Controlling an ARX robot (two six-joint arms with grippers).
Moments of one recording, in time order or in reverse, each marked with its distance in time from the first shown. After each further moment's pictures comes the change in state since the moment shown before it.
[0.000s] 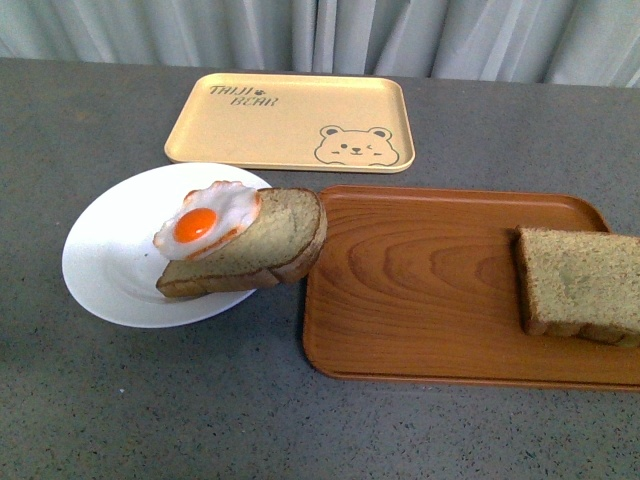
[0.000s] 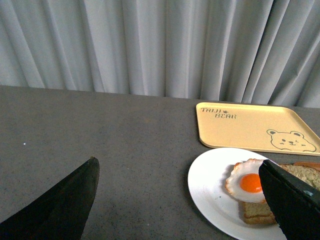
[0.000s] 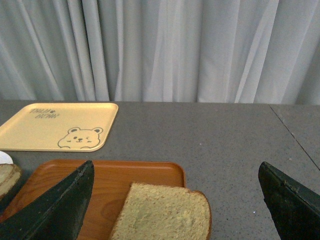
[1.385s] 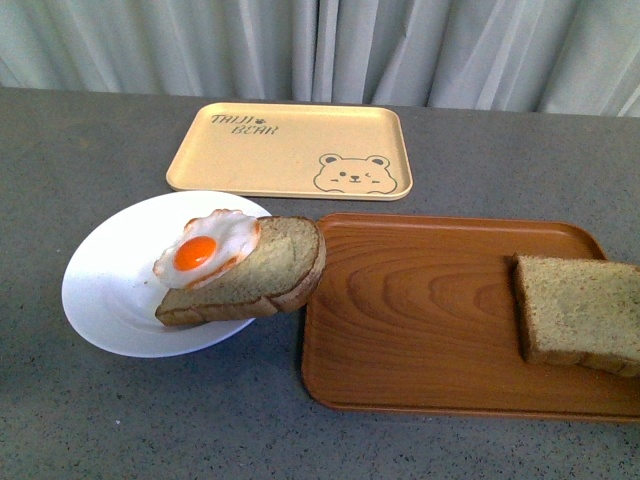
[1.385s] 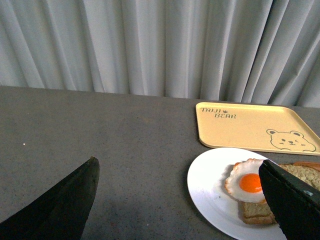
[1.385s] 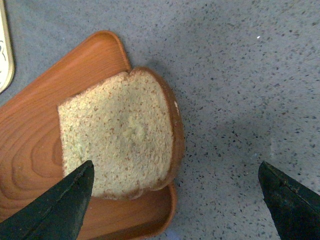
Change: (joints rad) left arm 0.000 0.000 0.000 0.000 0.000 0.000; right arm -0.350 1.212 0.389 0.050 -0.282 0.321
